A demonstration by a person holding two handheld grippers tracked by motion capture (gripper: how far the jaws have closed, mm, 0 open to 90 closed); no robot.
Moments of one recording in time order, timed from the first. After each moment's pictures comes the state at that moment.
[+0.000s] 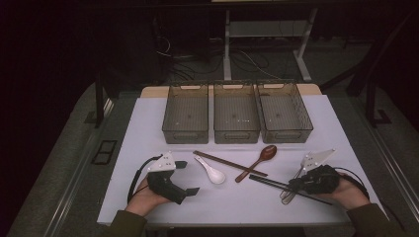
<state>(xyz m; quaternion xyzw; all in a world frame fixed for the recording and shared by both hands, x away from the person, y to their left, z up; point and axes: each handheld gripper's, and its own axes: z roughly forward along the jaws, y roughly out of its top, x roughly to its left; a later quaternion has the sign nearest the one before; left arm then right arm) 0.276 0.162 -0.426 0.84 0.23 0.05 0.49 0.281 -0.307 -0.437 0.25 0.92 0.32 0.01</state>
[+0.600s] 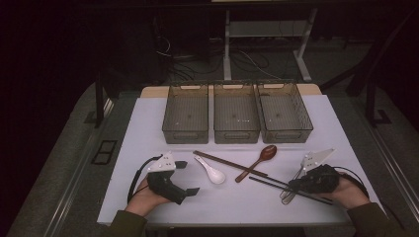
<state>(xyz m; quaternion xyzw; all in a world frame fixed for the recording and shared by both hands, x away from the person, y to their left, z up) 0.276 0.162 -0.426 0.84 0.23 0.05 0.49 0.283 -0.307 -0.438 0.24 0.92 0.32 0.00</state>
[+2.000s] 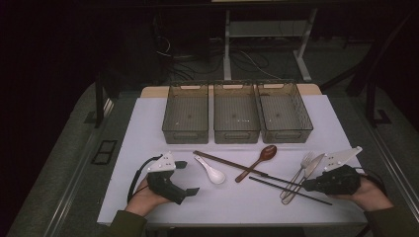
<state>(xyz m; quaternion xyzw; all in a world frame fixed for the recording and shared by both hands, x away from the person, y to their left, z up) 0.276 0.163 -0.426 0.84 0.23 0.05 0.49 0.268 -0.343 -0.414 0.23 0.91 0.36 -0.01</state>
